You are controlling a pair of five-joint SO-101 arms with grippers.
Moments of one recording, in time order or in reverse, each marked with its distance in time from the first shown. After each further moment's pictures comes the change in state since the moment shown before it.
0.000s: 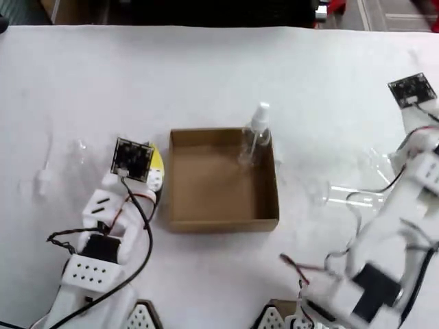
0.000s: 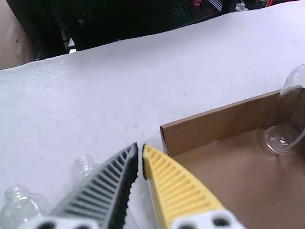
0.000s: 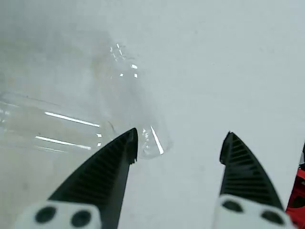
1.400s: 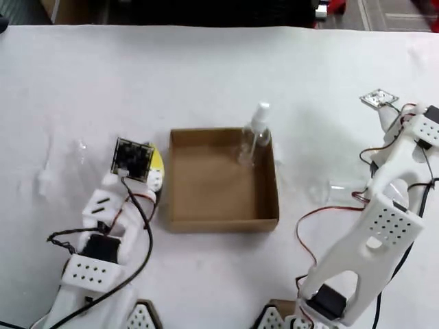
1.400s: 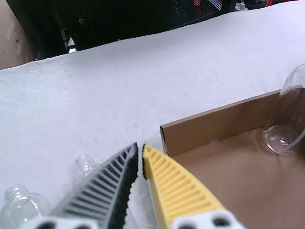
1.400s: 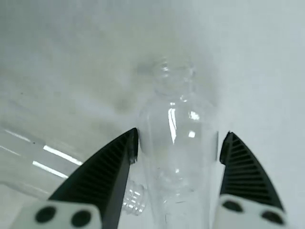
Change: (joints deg) left arm 0.0 0.0 0.0 0.0 0.0; right arm -2.3 51.3 -45.5 20.3 8.2
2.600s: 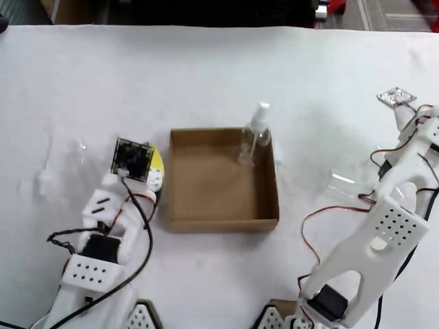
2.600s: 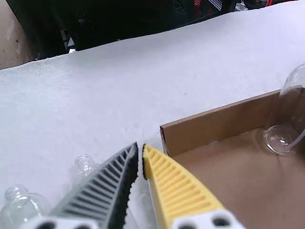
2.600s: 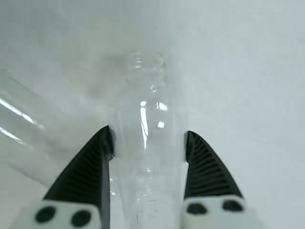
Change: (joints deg) left arm 0.0 0.0 0.0 0.0 0.0; right arm 2.7 2.5 -11.5 4.4 0.2
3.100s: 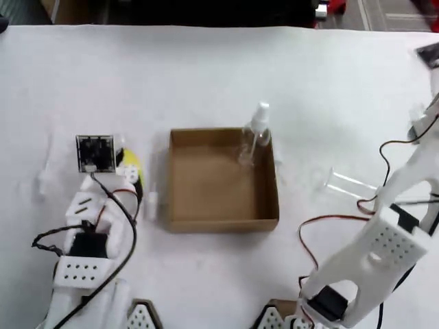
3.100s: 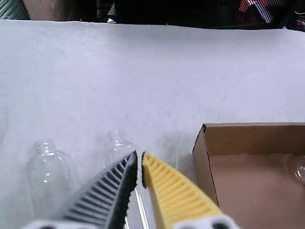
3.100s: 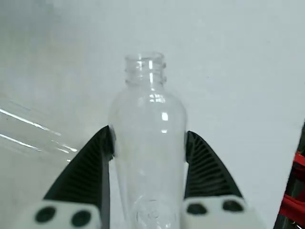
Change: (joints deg) left arm -9.0 0.0 -2.5 8.0 10.5; right arm -0.1 -19.3 -4.5 2.5 -13.4
